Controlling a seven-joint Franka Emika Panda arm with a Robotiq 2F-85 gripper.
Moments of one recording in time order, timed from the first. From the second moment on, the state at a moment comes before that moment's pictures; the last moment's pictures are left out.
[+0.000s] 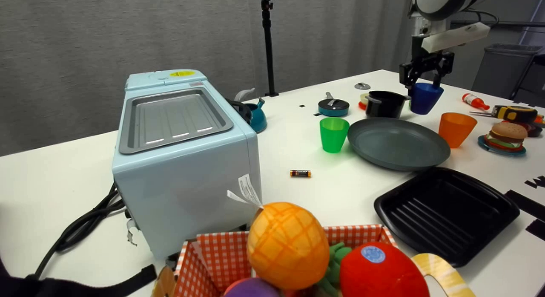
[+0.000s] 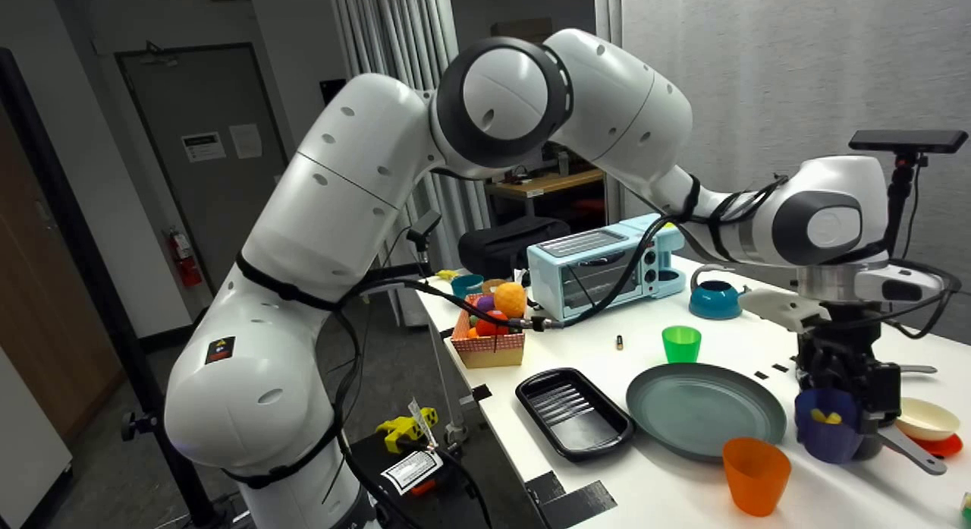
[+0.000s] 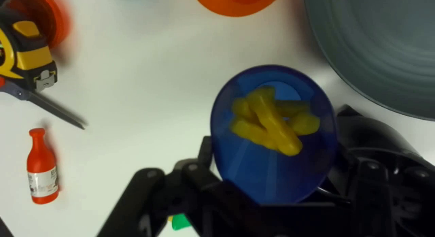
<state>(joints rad) -0.09 0.73 -0.26 -1.53 -0.05 2.19 0.33</state>
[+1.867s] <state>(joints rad) -0.09 0.35 -0.21 -1.94 -0.07 2.38 0.09</state>
